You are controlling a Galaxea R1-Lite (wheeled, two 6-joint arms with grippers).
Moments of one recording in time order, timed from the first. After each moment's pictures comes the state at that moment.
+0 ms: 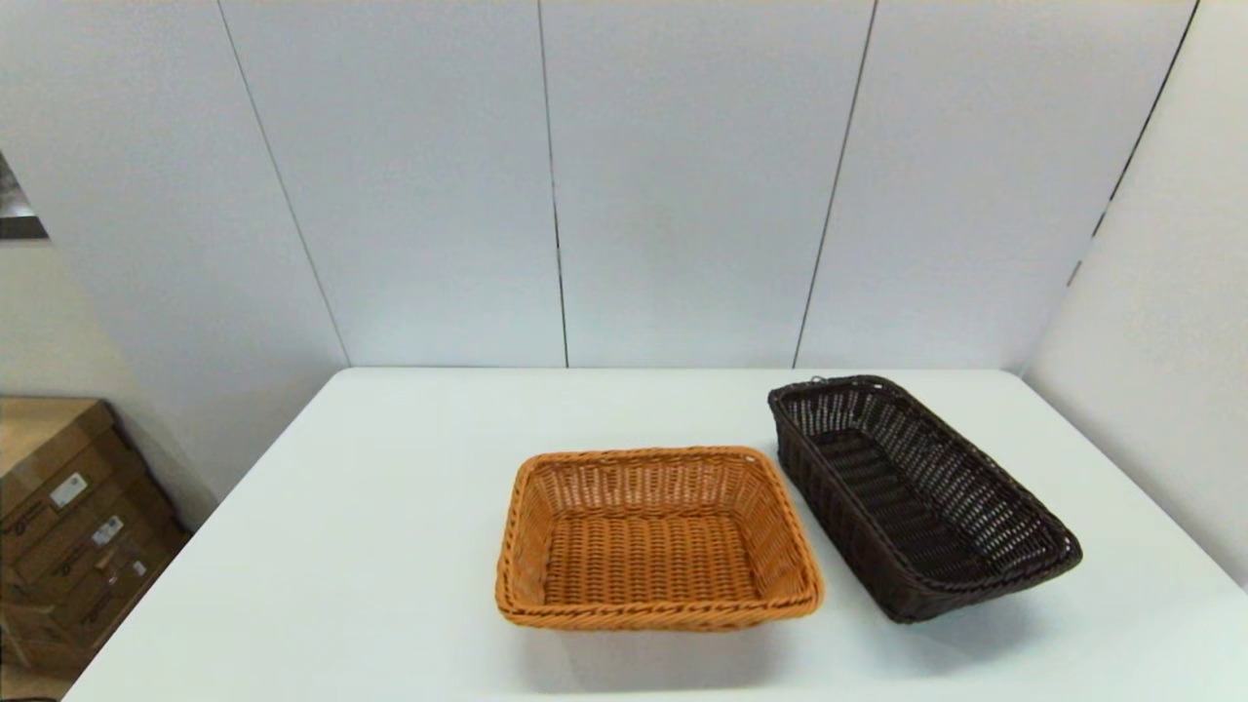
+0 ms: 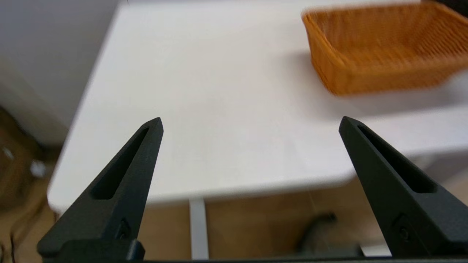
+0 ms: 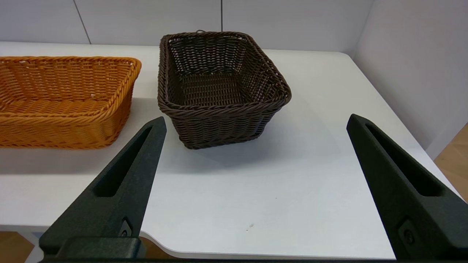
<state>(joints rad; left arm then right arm) 0.00 0.00 -0.18 0.33 -0.14 -0.01 -0.01 0.00 0.00 0.00 0.00 -0.02</state>
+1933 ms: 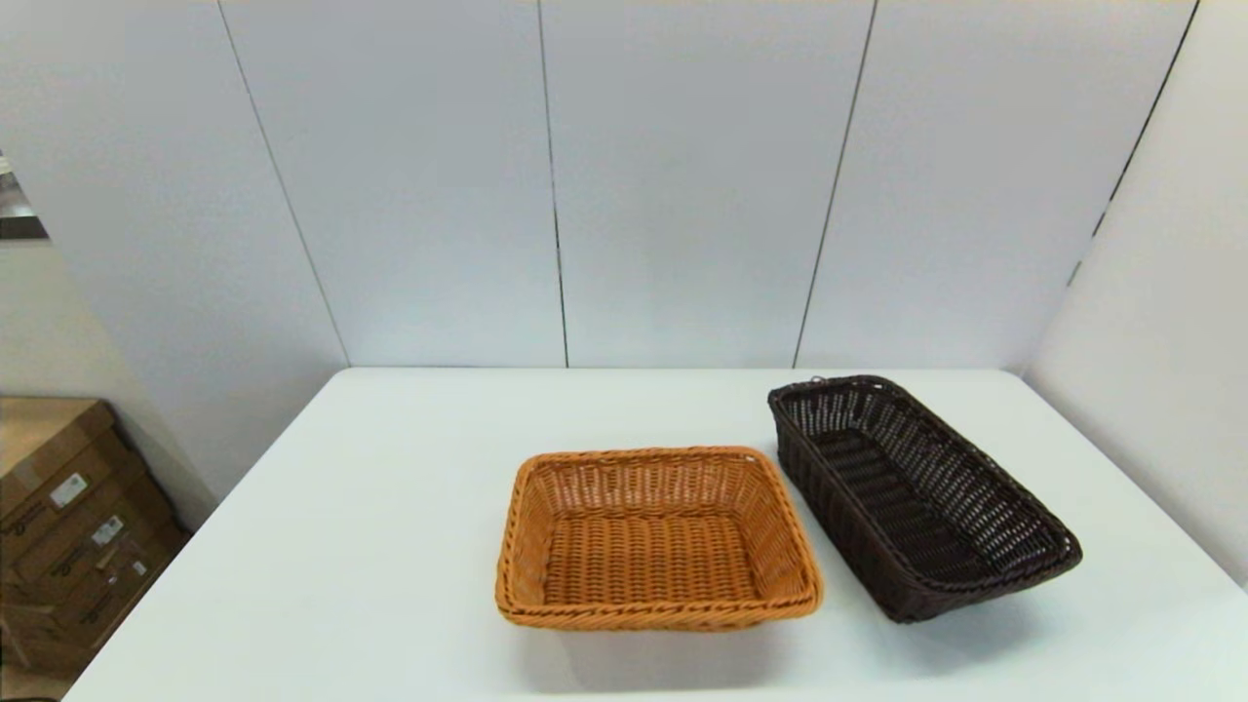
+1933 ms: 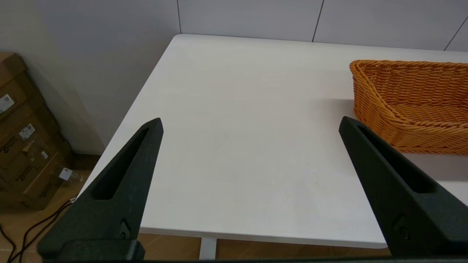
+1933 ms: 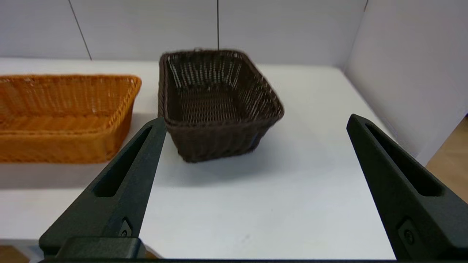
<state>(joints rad) 0.00 0.00 -0.03 0.07 0.03 -0.08 -0.01 0.00 -0.10 0.06 -0.01 -0.03</state>
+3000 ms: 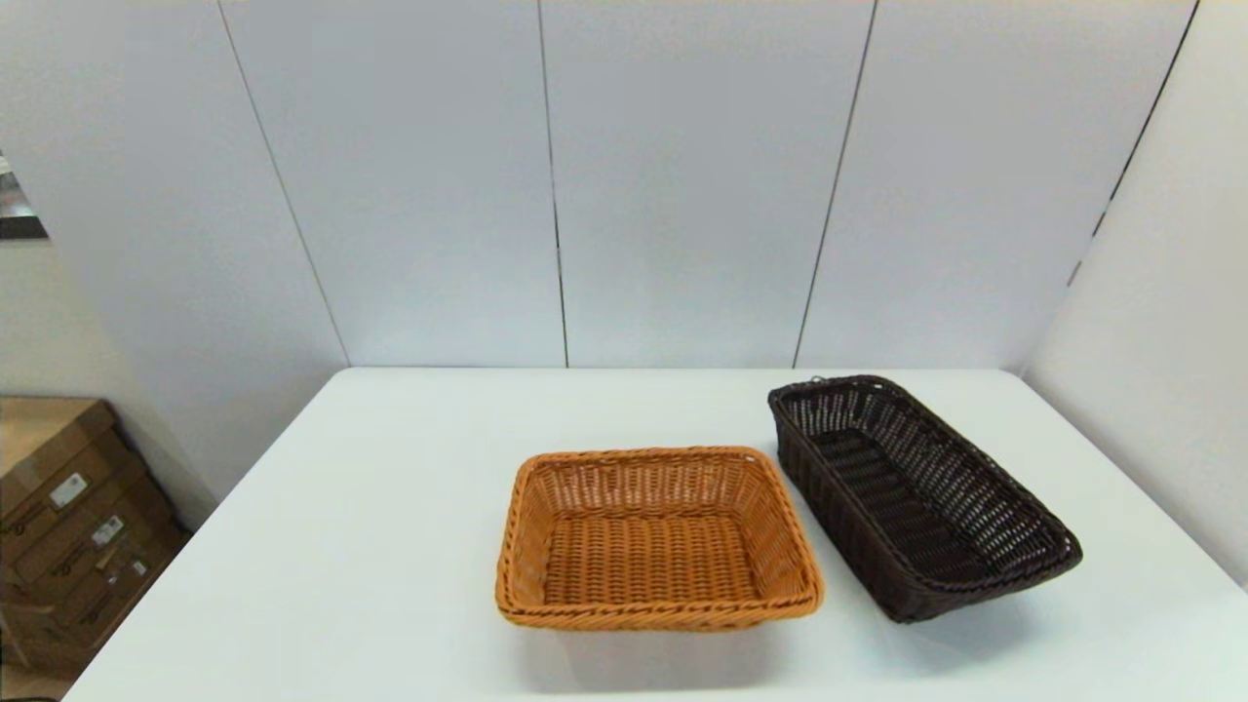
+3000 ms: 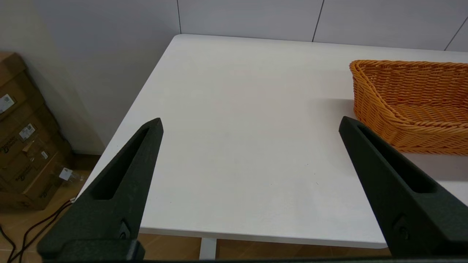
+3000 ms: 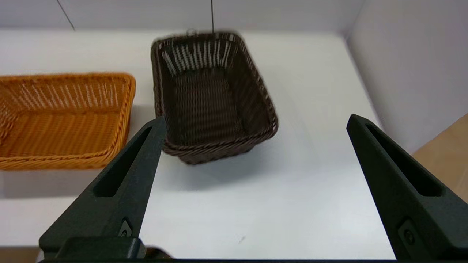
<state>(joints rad) 0.00 0.00 -0.03 0.07 0.03 -0.08 -0.03 0.66 -0.60 0.22 -0.01 -0.01</state>
